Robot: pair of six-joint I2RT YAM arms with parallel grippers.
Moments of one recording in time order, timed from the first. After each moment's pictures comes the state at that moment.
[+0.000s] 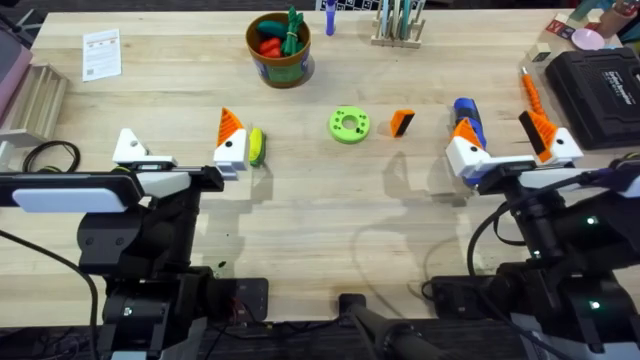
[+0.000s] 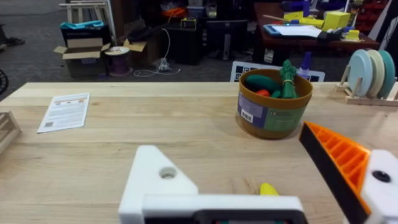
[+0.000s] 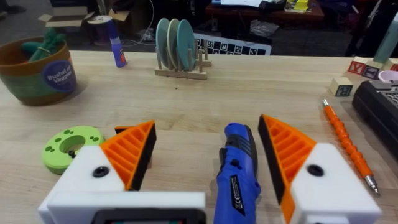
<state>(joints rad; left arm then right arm) 0.00 0.00 0.01 -0.02 0.00 -0.02 0.00 0.00 0.01 -0.10 -0.04 0.00</state>
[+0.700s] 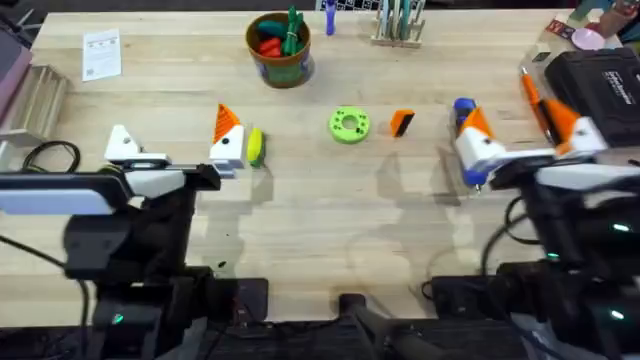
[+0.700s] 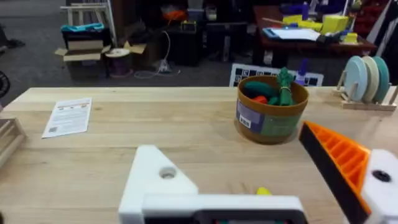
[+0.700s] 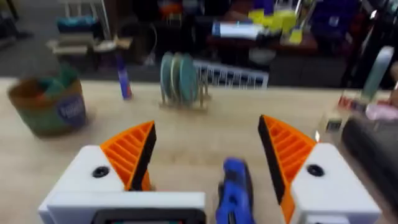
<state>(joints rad) 0.00 0.00 0.05 -0.05 0.00 -0.02 0.00 0.00 0.08 -0.08 -0.04 0.00</state>
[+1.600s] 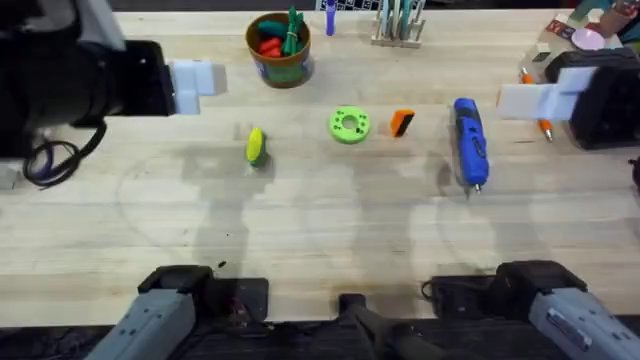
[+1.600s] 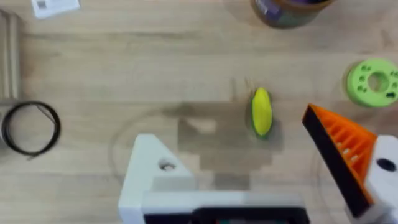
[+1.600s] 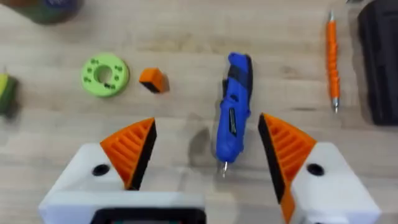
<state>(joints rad) 0.00 0.93 1.12 -0.97 -0.03 -0.02 0.00 0.81 1.09 -1.05 -0.05 0.00</state>
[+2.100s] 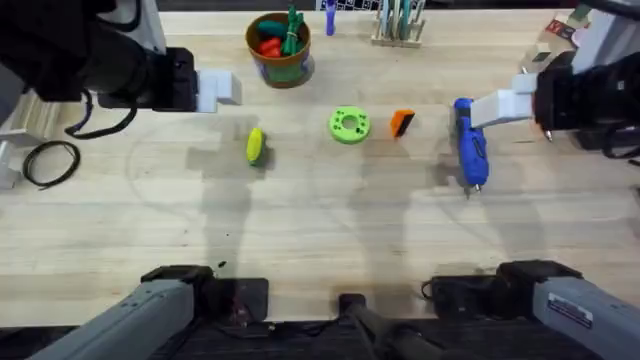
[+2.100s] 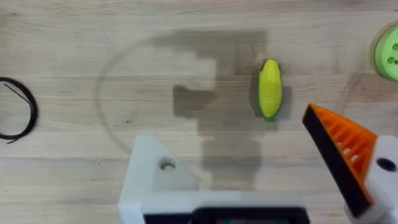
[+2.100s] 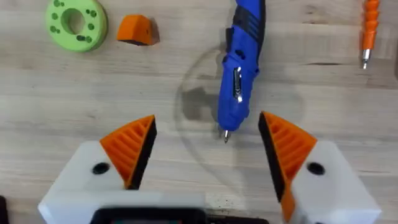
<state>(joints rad) 0.00 1.19 1.18 -1.06 -0.02 -0.02 0.00 1.10 1.18 -1.22 -0.05 0.00</state>
